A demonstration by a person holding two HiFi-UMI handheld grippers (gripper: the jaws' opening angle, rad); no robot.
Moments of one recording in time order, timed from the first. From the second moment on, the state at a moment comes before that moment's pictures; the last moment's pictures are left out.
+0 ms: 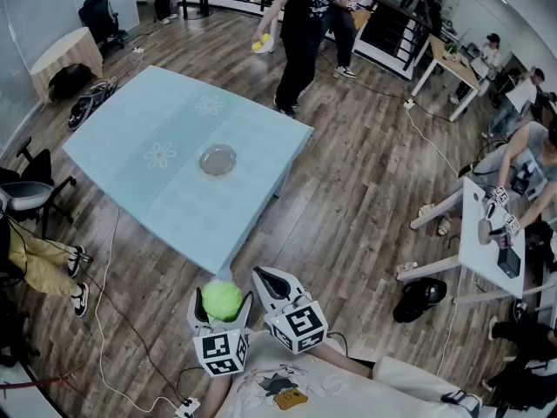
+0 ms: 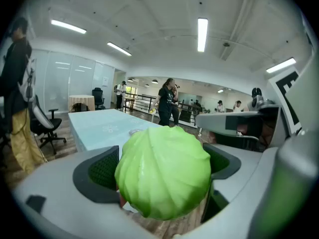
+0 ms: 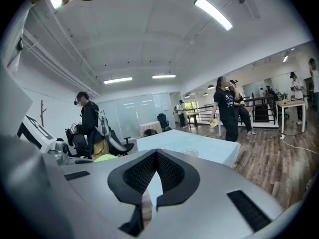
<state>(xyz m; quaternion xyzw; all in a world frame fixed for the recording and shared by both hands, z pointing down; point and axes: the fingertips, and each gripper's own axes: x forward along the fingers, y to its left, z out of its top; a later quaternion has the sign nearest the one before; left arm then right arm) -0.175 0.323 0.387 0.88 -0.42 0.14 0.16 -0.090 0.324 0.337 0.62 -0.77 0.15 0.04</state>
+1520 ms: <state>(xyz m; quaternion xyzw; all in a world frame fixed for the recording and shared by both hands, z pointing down) -0.055 0.447 0.365 0.87 -0.44 0.17 0.14 0.049 0.442 0.343 0.58 -0.80 0.16 0.04</state>
